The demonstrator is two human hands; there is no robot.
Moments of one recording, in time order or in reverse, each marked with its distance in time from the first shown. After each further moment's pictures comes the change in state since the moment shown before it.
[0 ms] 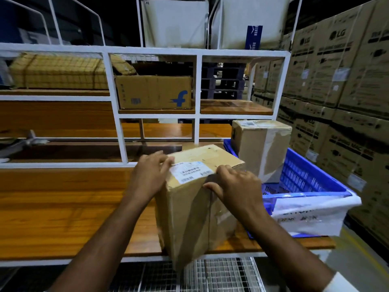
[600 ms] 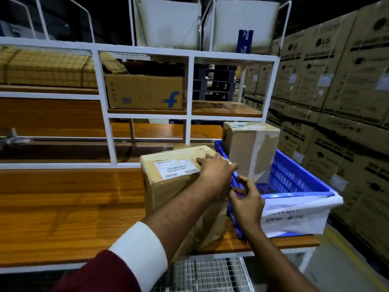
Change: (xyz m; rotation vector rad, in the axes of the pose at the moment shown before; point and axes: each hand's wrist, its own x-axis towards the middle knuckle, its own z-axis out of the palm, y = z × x) left_hand 0.013 0.149 0.085 0.683 -0.435 0.450; right_hand -0.050 0.032 0.041 0.843 0.143 0.833
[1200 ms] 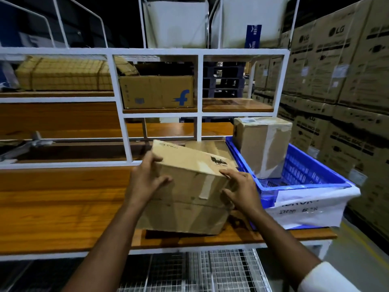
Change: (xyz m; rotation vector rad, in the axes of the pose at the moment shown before) left_hand -0.130 -0.150 0.061 -0.910 0.522 -0.421; right_hand 0.005 -0.006 0.021 -0.376 -0.418 -0.217
